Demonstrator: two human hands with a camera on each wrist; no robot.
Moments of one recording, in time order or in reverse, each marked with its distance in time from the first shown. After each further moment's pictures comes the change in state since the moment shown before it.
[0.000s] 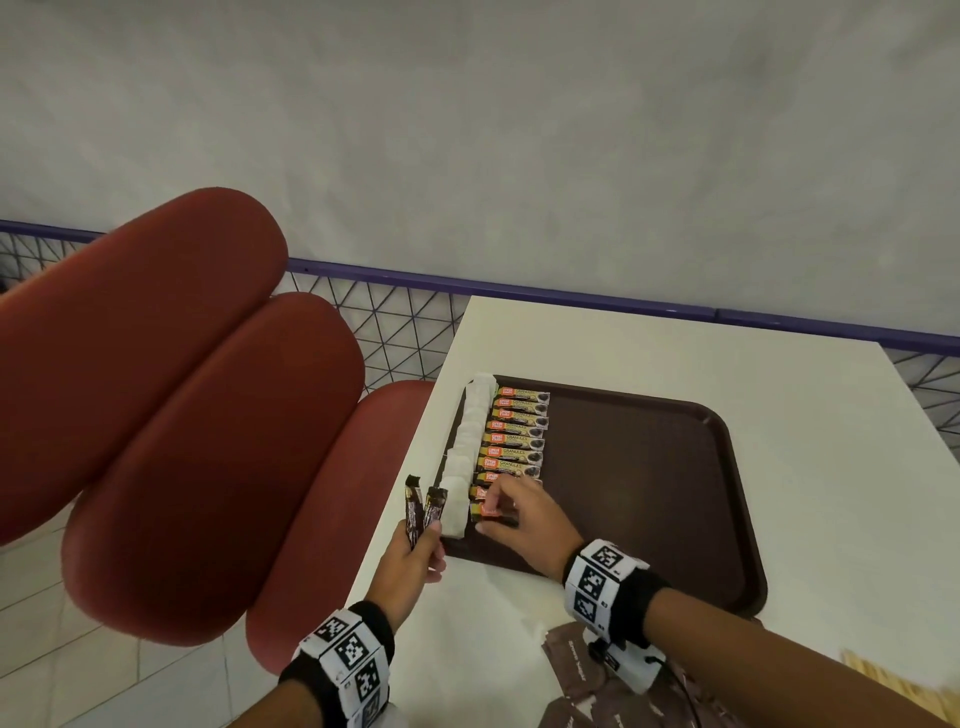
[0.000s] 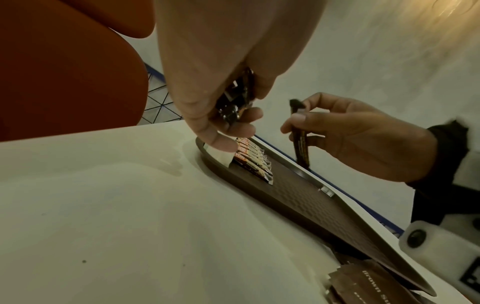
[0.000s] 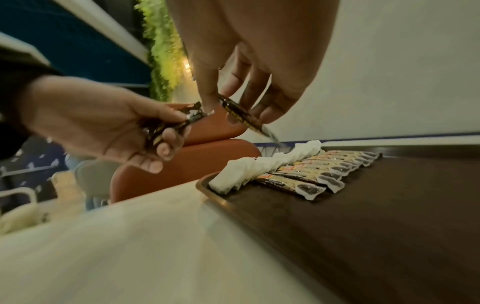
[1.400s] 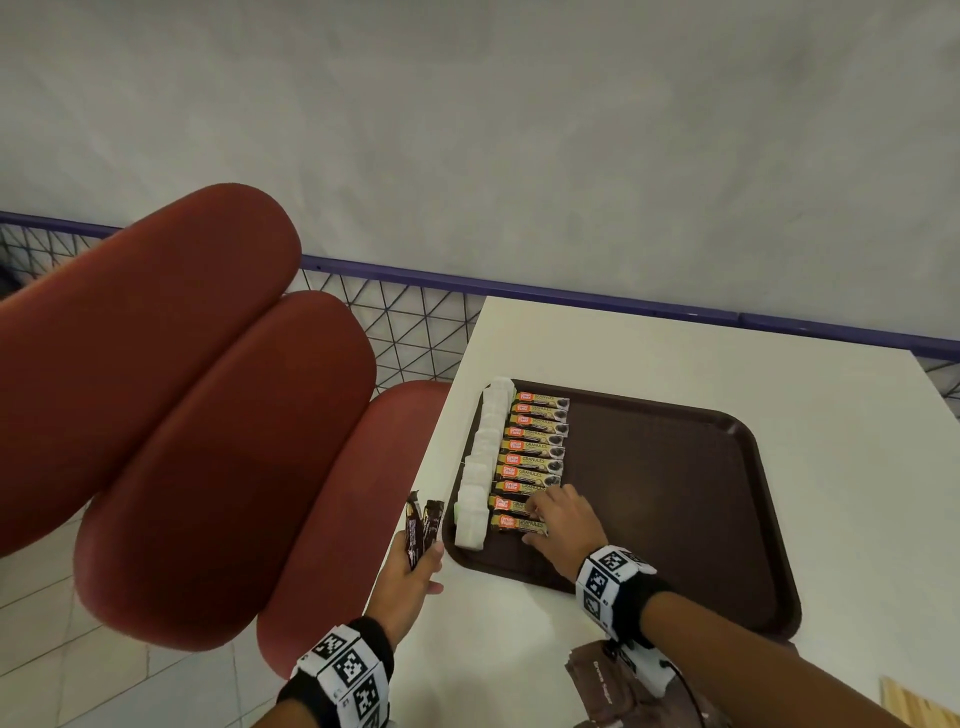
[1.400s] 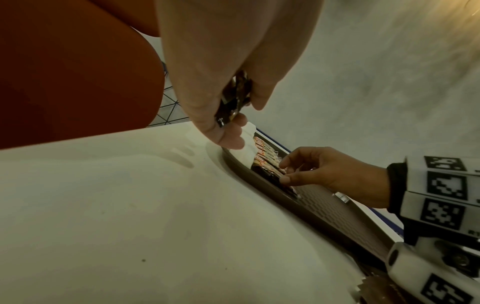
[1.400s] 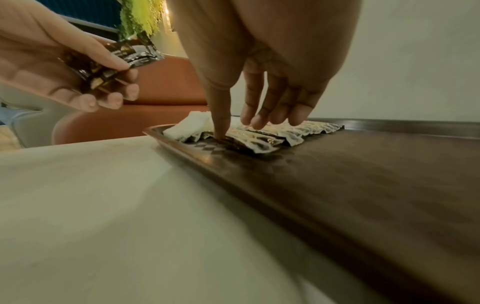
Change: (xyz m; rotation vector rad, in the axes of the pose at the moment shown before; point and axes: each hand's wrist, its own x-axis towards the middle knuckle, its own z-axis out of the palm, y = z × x) left_hand 0.014 -0.019 -0.022 -0.045 0.035 0.015; right_hand 0.025 0.045 0.014 -0.554 -0.057 0.115
